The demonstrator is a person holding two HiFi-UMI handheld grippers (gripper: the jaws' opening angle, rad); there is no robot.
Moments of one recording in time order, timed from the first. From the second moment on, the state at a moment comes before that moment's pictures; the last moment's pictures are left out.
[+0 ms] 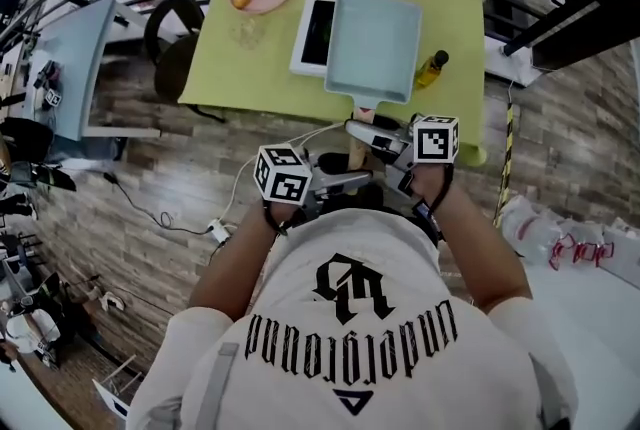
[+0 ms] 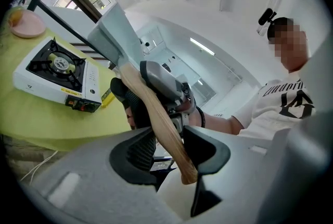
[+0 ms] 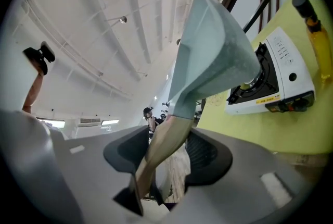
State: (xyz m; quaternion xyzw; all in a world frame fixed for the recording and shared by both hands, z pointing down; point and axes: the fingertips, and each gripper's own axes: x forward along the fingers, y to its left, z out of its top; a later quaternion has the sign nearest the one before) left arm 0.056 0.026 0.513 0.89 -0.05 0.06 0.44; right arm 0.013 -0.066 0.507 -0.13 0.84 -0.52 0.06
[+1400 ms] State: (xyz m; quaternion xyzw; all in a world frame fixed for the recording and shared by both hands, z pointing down) left arm -0.027 0.183 0.493 0.91 0.03 0.08 0.41; right arm -0.054 0.086 0.485 -0.21 0.83 -0.51 0.08
